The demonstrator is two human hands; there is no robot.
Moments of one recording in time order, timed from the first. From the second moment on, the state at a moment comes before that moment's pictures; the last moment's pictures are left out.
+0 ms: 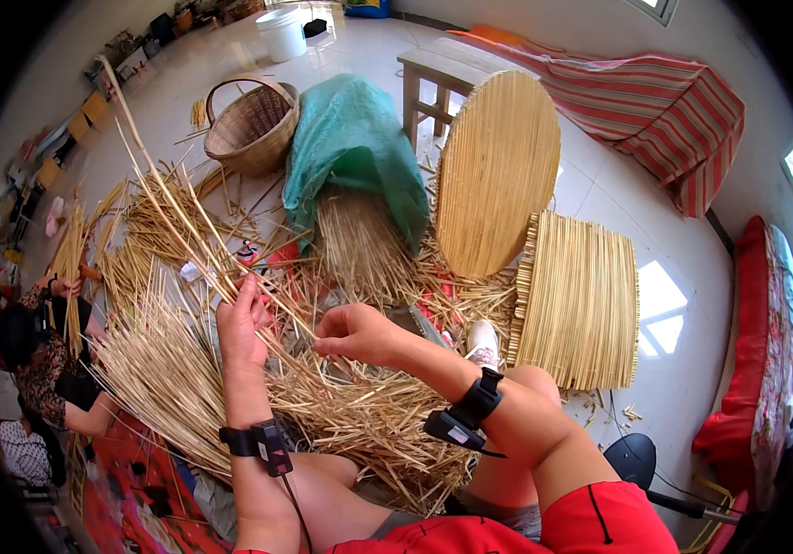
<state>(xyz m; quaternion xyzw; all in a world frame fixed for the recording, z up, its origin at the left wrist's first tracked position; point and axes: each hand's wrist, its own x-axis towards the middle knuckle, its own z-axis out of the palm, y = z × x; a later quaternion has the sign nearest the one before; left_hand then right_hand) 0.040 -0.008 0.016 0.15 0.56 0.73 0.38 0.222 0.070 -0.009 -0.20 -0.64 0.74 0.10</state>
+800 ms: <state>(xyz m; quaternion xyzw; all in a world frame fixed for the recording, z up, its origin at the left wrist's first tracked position) 0.054 0.000 0.019 0.19 0.60 0.70 0.34 0.214 0.064 0.000 -0.26 -0.62 0.73 0.14</state>
